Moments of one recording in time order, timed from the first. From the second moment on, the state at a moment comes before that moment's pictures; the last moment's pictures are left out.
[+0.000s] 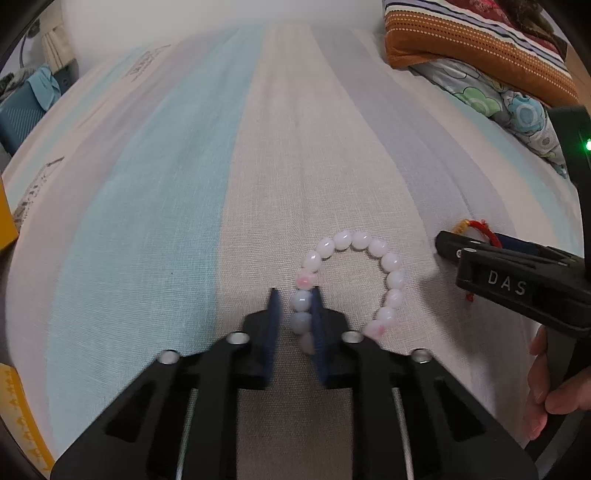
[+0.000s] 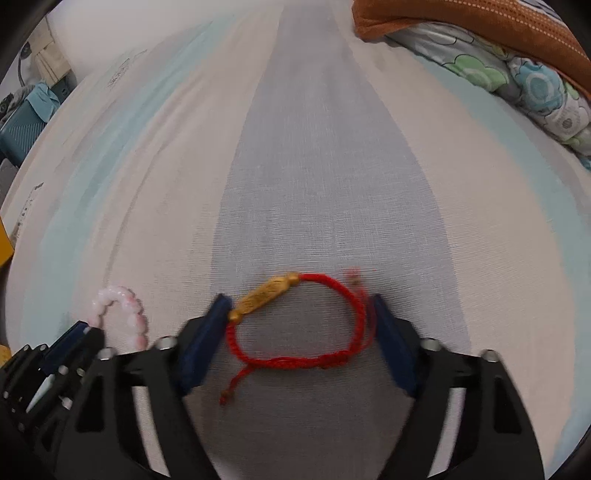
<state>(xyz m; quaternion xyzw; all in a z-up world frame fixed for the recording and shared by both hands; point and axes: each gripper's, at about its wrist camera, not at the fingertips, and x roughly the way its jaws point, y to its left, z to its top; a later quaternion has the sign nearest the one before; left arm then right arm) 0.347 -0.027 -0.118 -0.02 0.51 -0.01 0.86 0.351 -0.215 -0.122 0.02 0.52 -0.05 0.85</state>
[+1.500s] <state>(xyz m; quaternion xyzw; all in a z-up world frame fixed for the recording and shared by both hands) 0.119 0.022 0.032 -0.06 0.47 -0.02 0.88 0.099 -0.149 0.027 0.01 0.46 0.02 0.89</state>
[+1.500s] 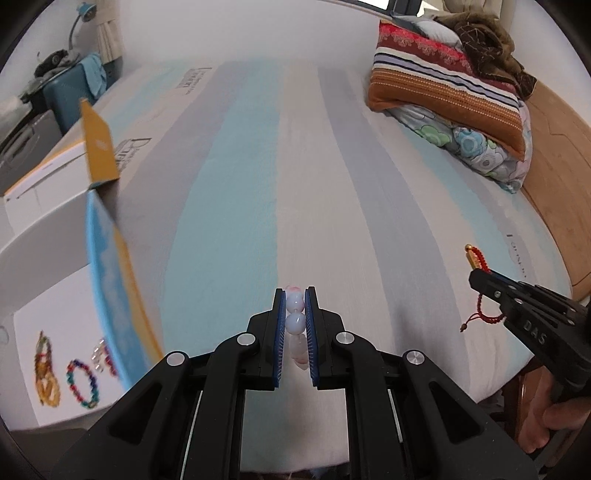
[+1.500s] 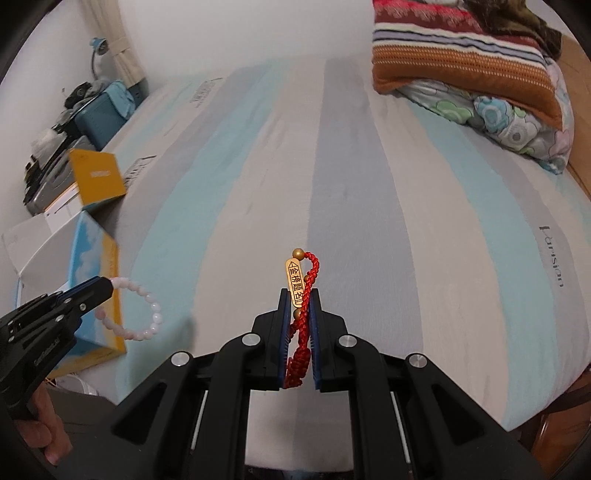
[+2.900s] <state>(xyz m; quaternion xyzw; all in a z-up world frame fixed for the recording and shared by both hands) -0.020 0.316 0.050 -0.15 0.44 0.18 0.87 0.080 0.213 0.020 -0.10 0.46 0.23 0.86</state>
